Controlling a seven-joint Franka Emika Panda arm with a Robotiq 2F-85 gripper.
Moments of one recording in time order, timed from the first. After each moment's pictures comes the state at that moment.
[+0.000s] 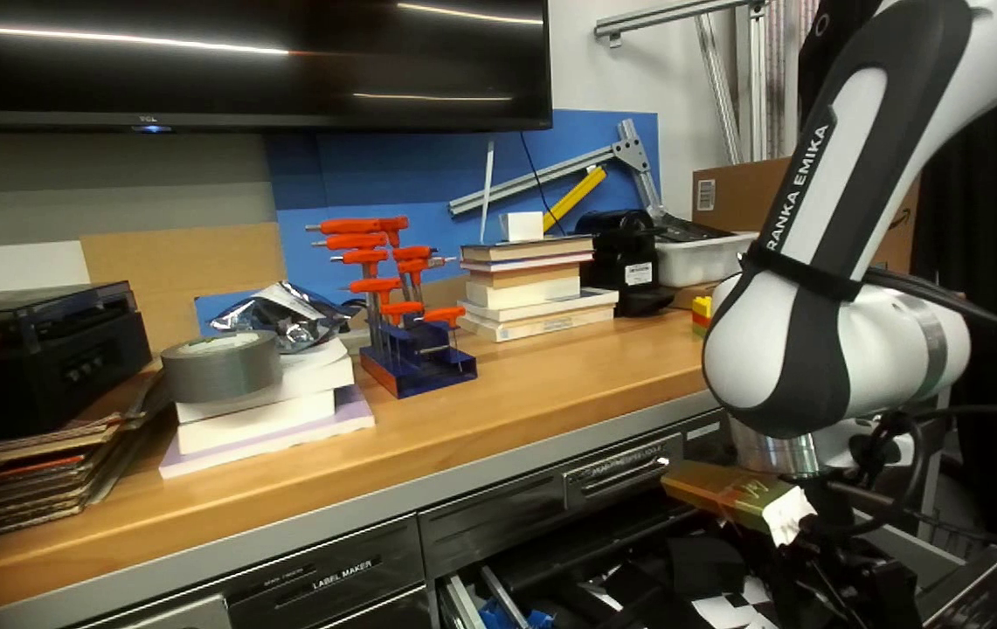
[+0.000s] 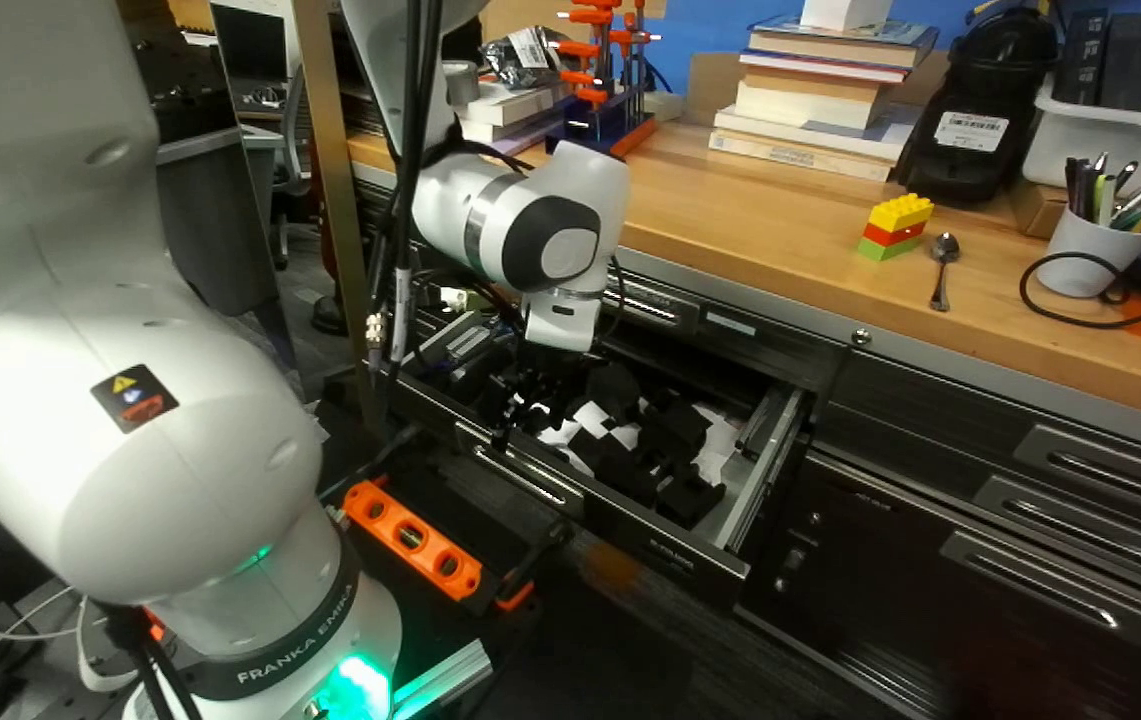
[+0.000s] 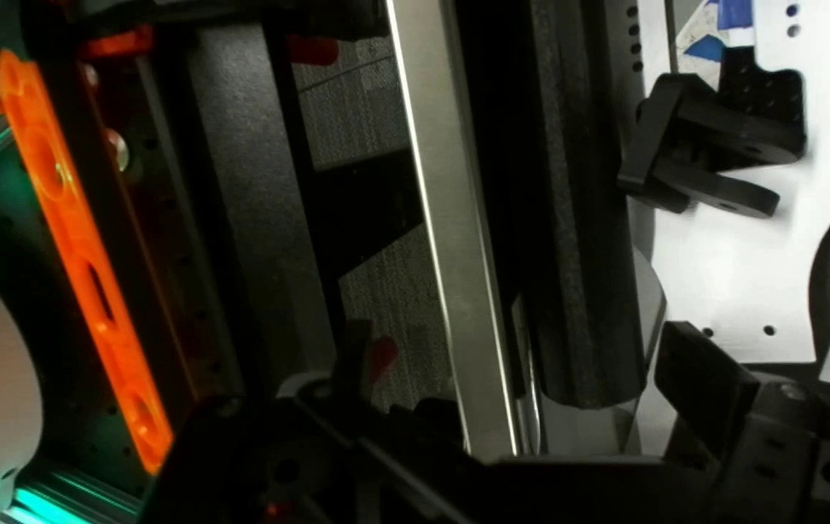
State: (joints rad) arm -0.01 0.12 0.02 -2.76 0.06 2.55 1.65
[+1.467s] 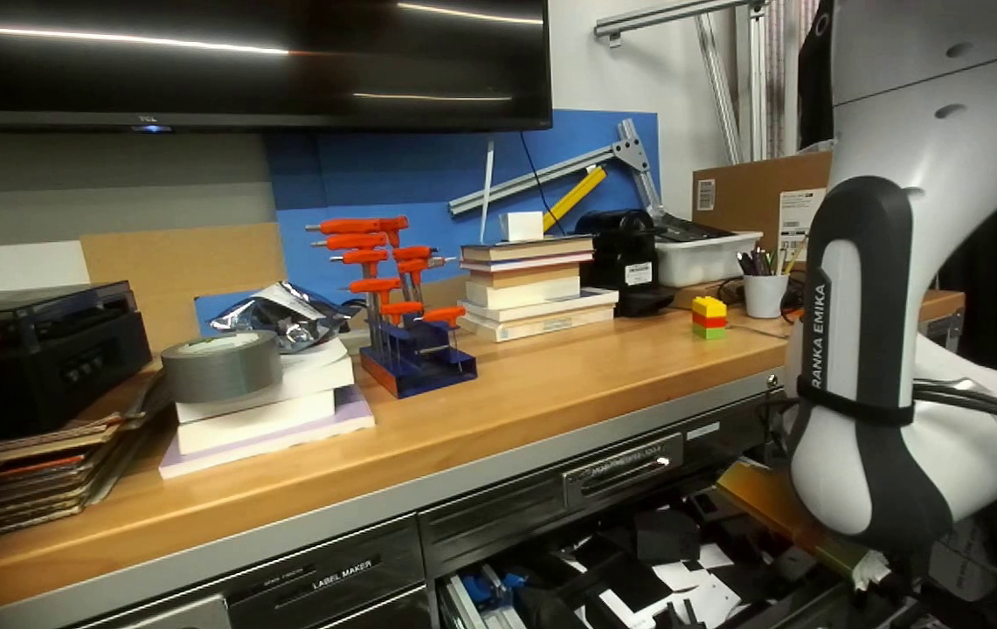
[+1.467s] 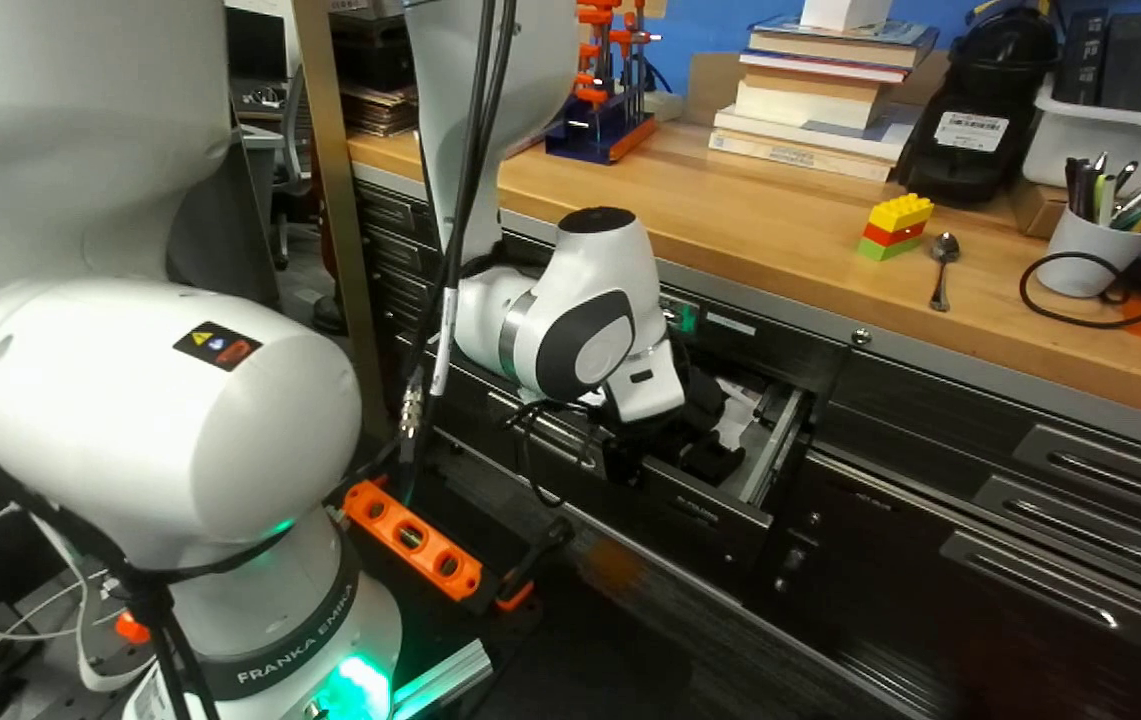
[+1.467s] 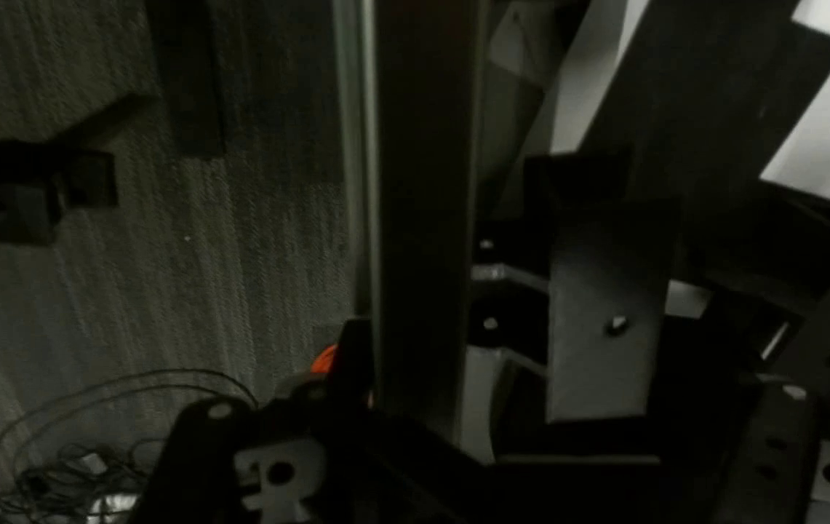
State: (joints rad) arm 0.34 0.43 -0.50 -2.77 -0.04 3.31 1.42
